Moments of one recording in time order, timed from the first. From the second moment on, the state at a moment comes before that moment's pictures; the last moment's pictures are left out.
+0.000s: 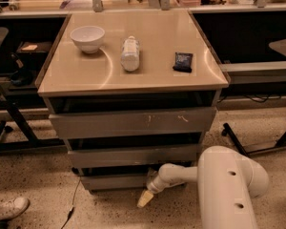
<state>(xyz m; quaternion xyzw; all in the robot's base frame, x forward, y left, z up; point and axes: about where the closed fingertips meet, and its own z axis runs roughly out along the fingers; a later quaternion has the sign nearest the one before) 0.573 -0.006 0.167 -0.57 0.77 0.18 0.22</state>
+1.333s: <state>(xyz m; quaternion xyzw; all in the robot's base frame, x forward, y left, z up) 0.508 0.005 0.192 -0.58 0.77 0.23 0.16</state>
